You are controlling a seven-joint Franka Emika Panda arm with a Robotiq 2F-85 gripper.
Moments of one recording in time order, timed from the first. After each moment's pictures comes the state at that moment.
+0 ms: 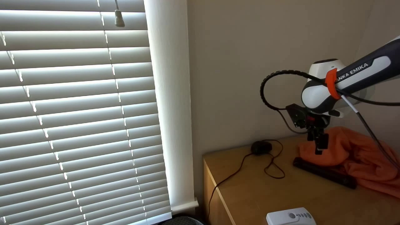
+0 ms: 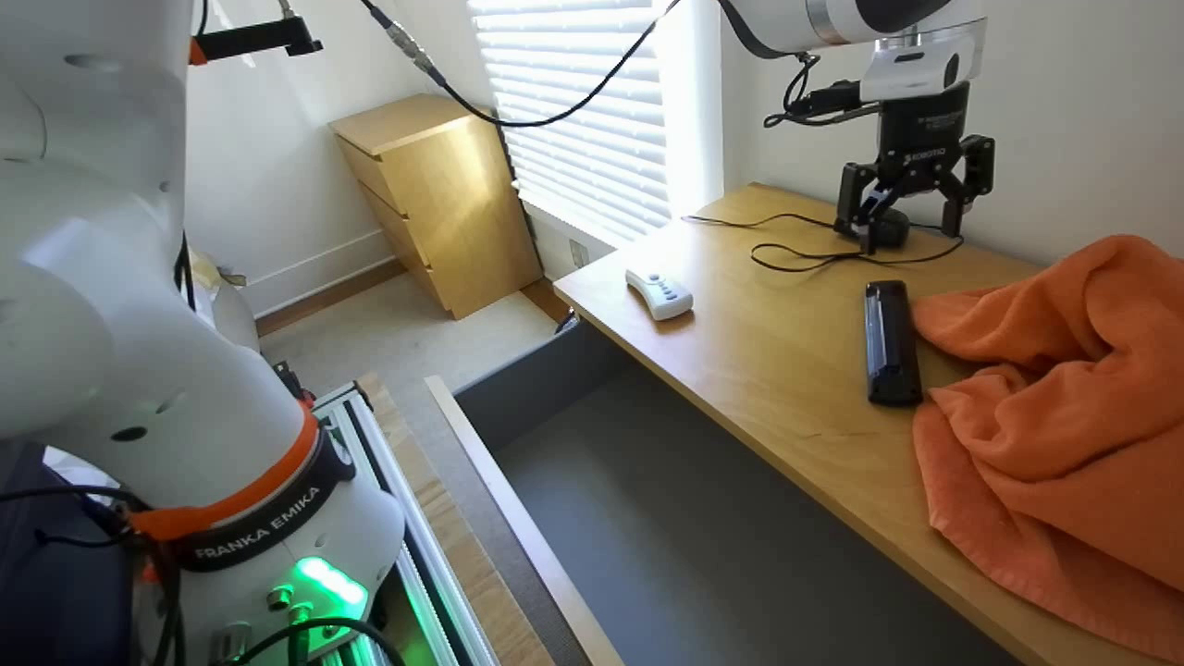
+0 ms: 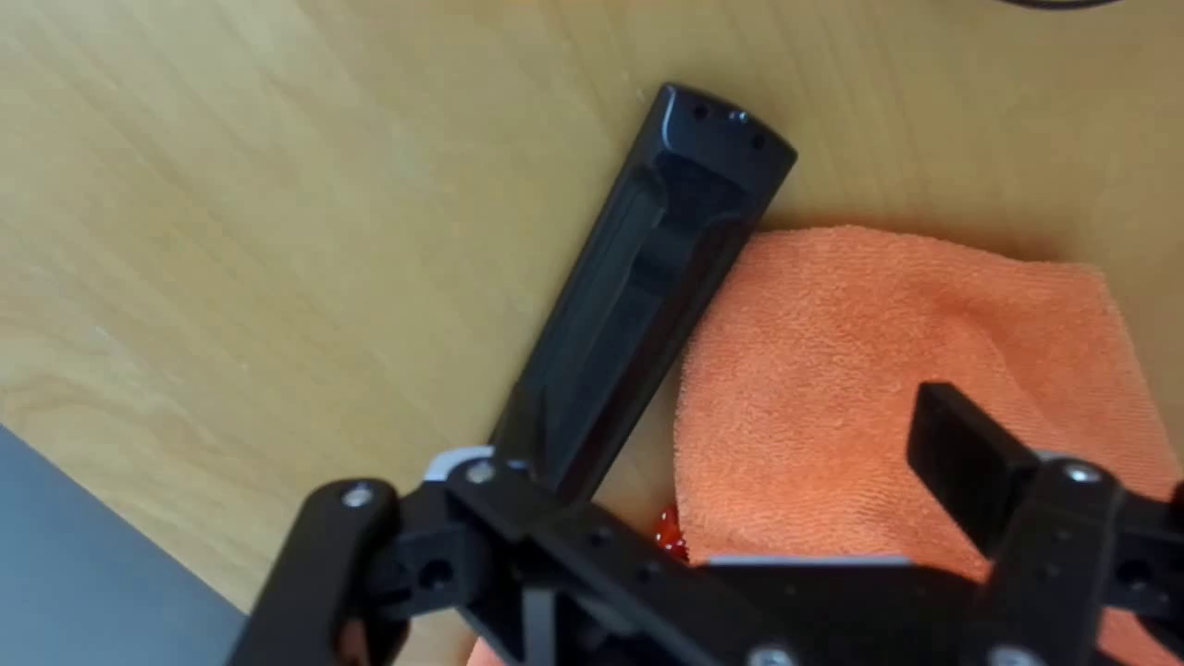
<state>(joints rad) -0.11 0.59 -0.14 -1.67 -0.11 2.26 1.98</state>
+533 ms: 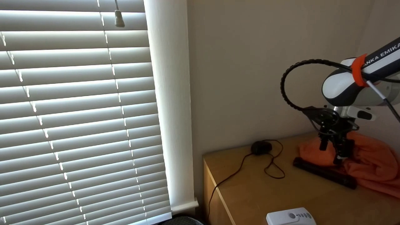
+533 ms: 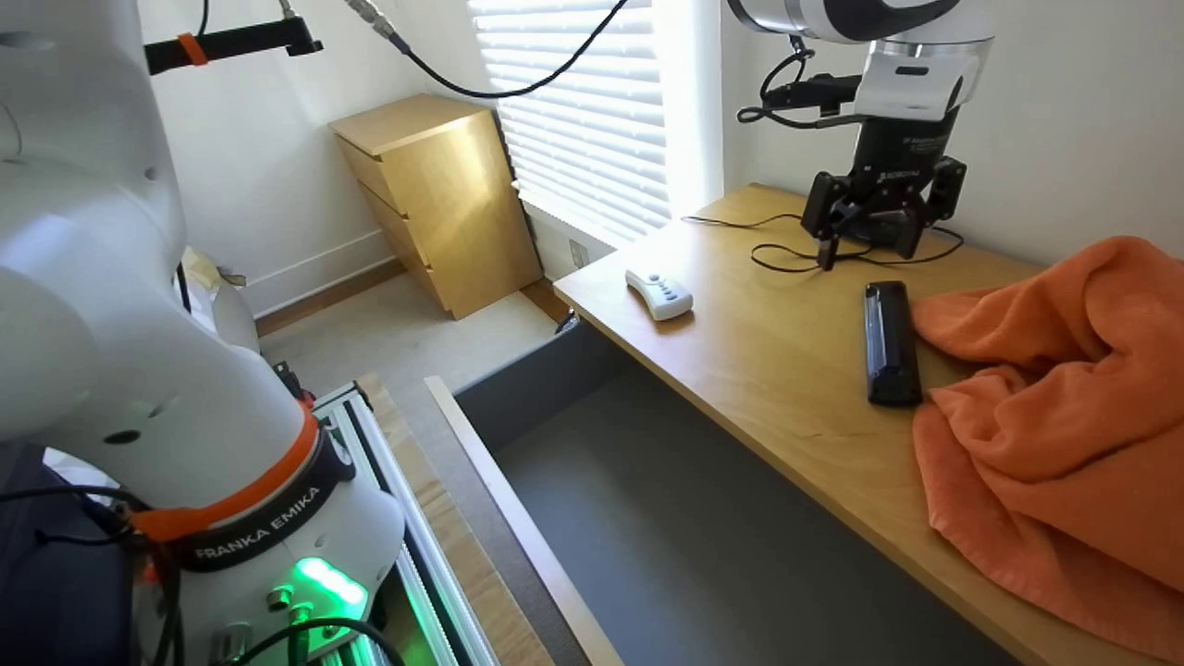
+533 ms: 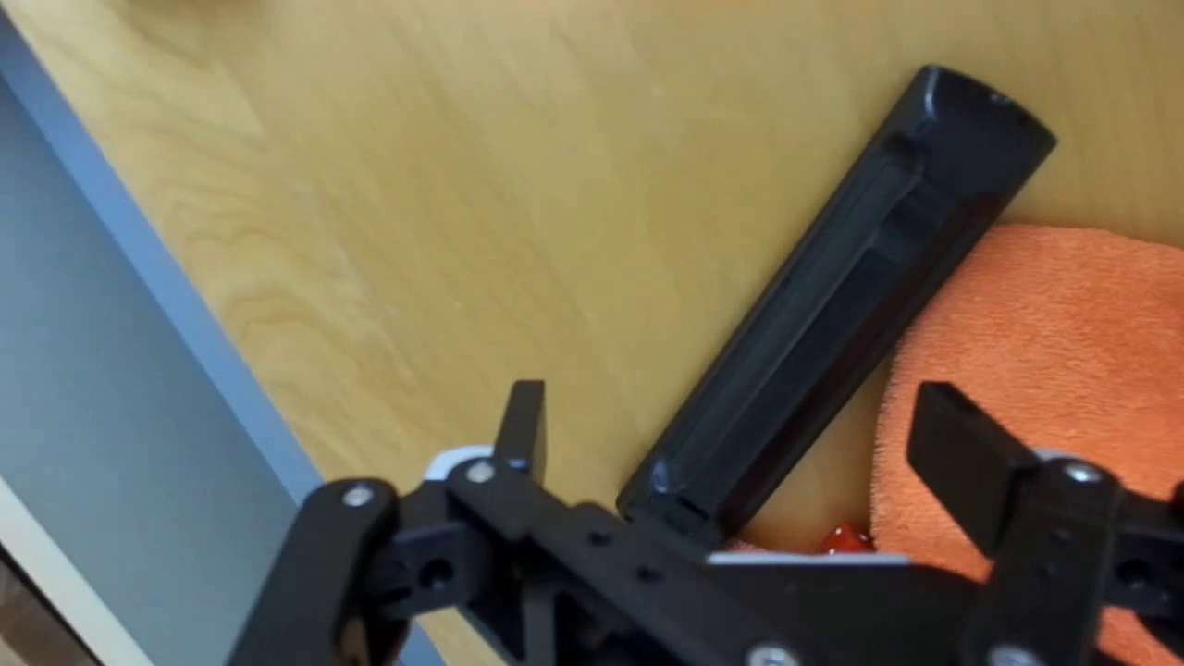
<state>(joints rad) -0.16 0.43 -0.14 -1.88 0.10 2.23 1.68</state>
